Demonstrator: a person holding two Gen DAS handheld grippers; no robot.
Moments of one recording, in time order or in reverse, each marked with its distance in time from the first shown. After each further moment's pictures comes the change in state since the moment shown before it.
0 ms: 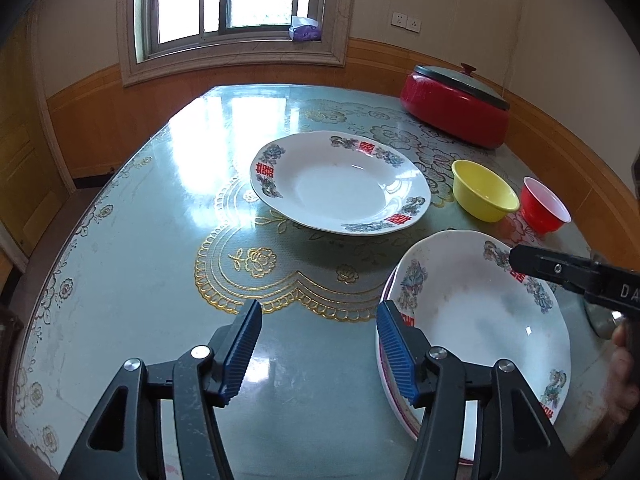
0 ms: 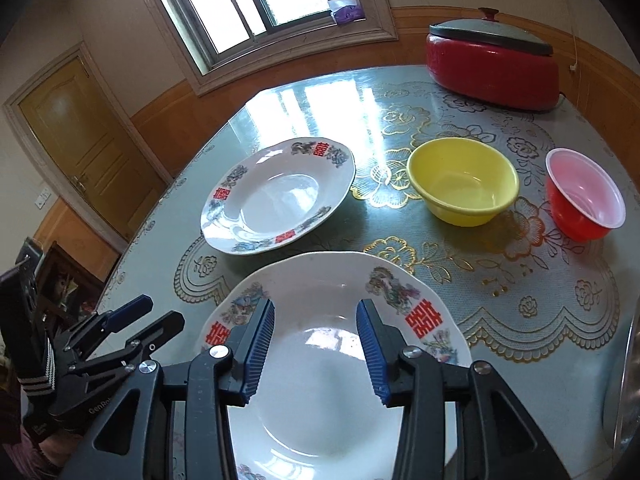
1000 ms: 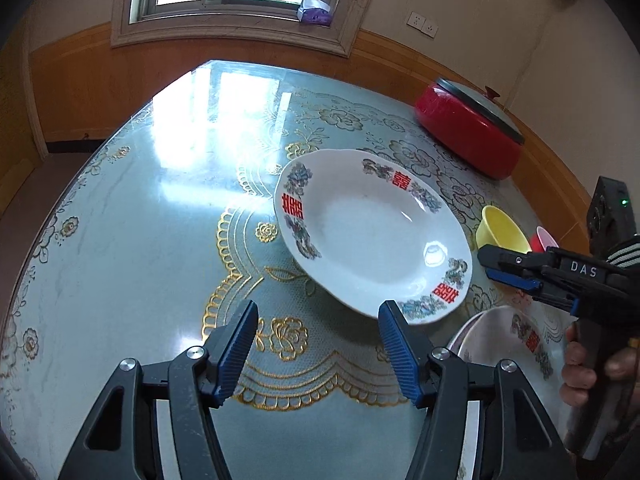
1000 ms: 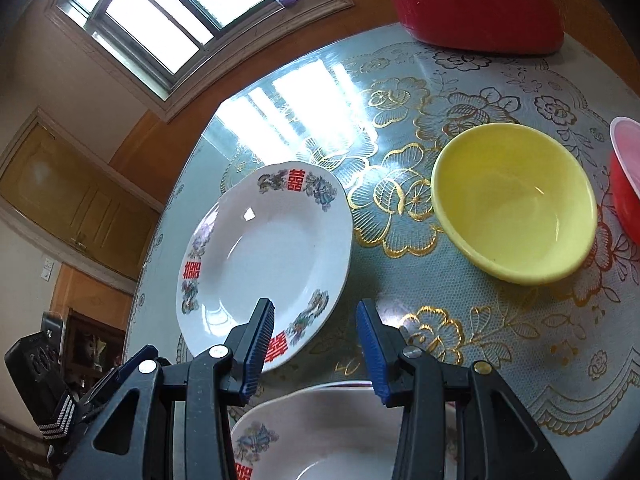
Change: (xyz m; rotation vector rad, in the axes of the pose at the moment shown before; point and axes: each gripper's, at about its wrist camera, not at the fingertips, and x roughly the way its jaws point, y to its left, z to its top) left arm 0.061 0.063 0.065 -0.117 0.084 -0.163; right arm 0.089 -0.031 0.074 0.261 0.069 0.049
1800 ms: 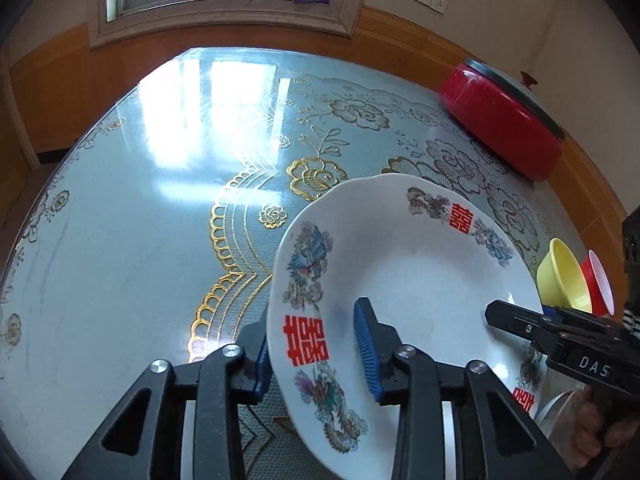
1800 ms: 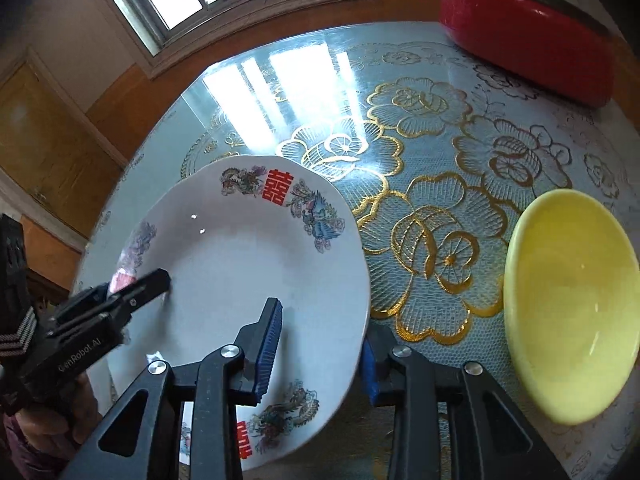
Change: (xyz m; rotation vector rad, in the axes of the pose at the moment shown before) left arm 0.101 0.014 0.071 0.042 0.067 0.024; right arm 0.075 0.028 0.034 -0.190 0.058 -0.181
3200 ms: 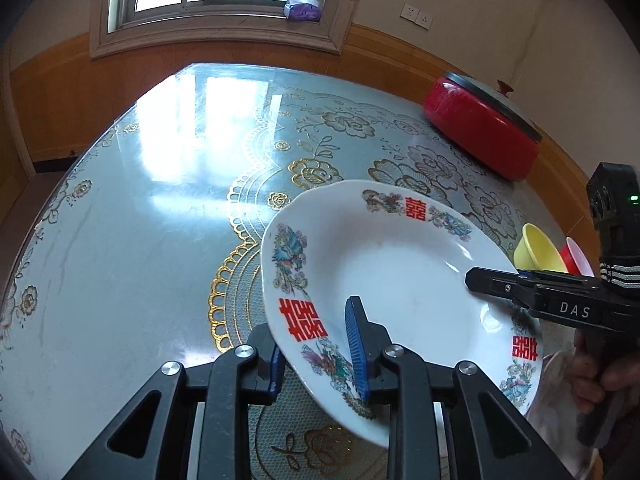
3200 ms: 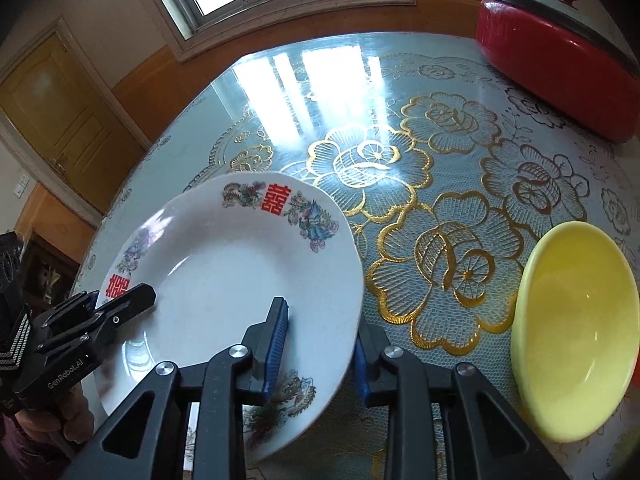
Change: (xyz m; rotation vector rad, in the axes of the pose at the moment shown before) left arm -0.038 0.006 -0.031 0.018 -0.072 -0.046; right arm -0.009 0.012 0.007 -0.109 -0.012 0.070
